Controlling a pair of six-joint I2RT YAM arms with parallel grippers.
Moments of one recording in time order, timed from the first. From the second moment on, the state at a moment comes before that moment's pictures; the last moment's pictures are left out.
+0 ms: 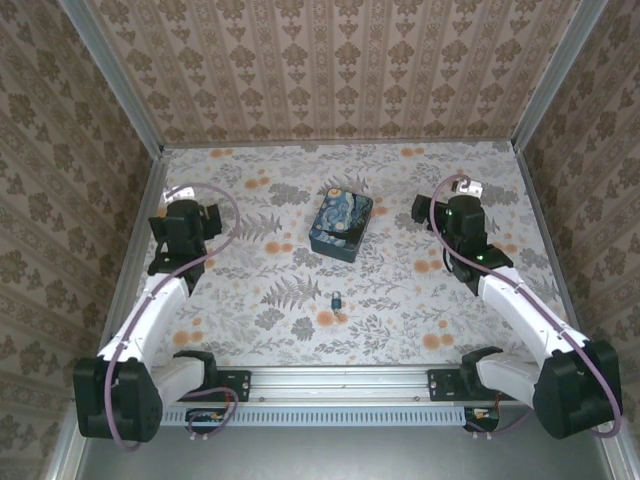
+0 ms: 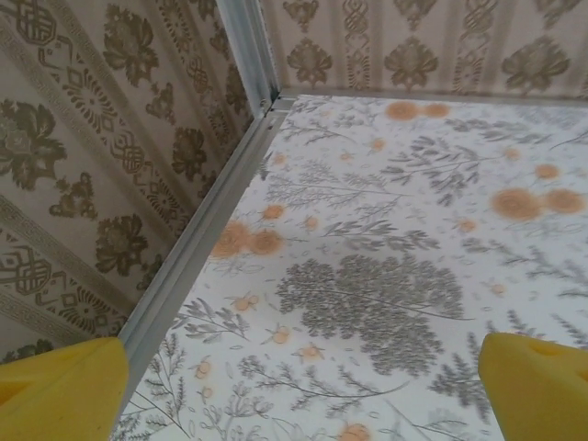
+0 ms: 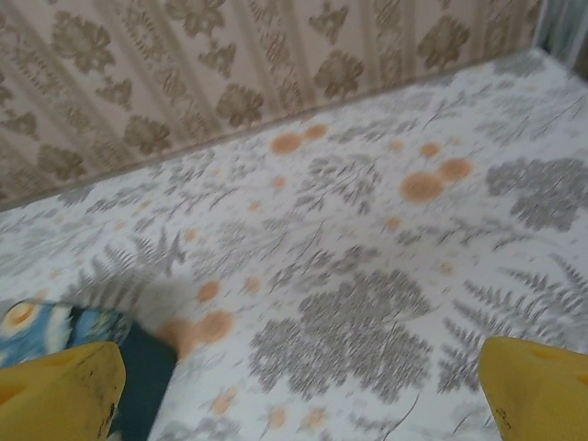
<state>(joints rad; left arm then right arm) -0.14 1.08 0.66 -0.04 -0.43 -0.03 0.20 1.12 0.69 0.01 0.31 0.37</state>
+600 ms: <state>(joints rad) -0.07 1.45 0.41 0.61 -0.27 0.06 0.09 1.28 0.49 0.46 0.39 0.13</state>
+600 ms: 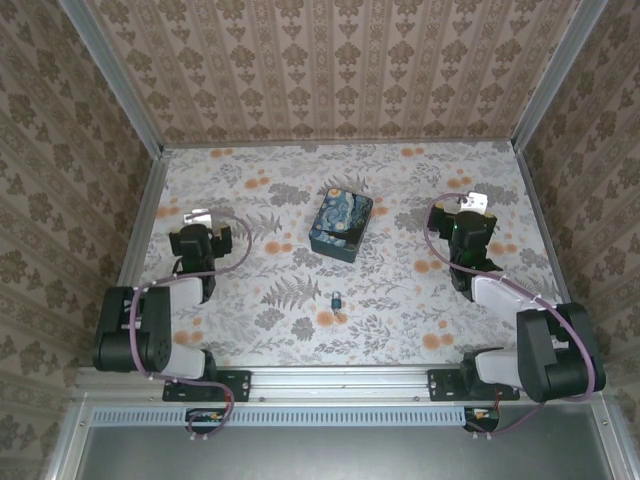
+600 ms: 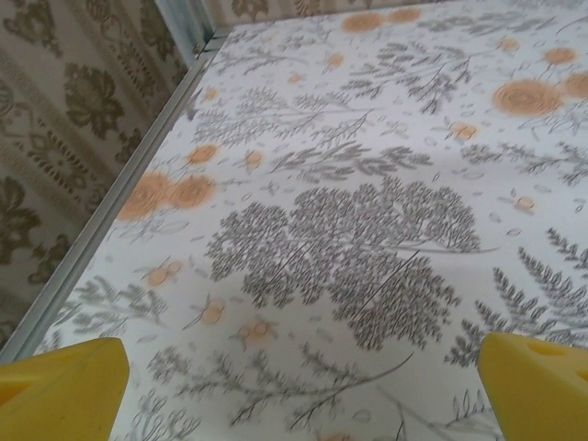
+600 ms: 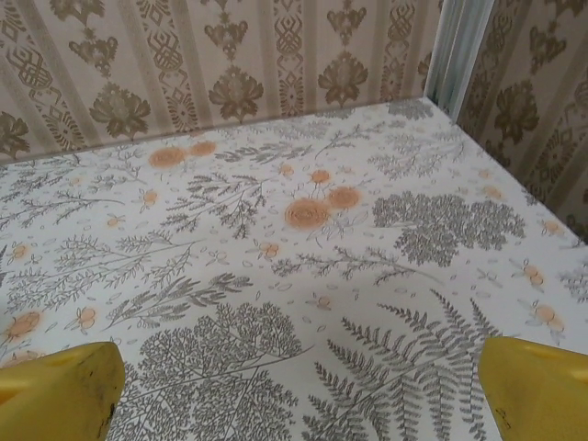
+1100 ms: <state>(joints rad) -0.05 1.54 0.39 0.77 -0.20 0.06 0.07 1.54 0.30 0.85 0.23 0.04</state>
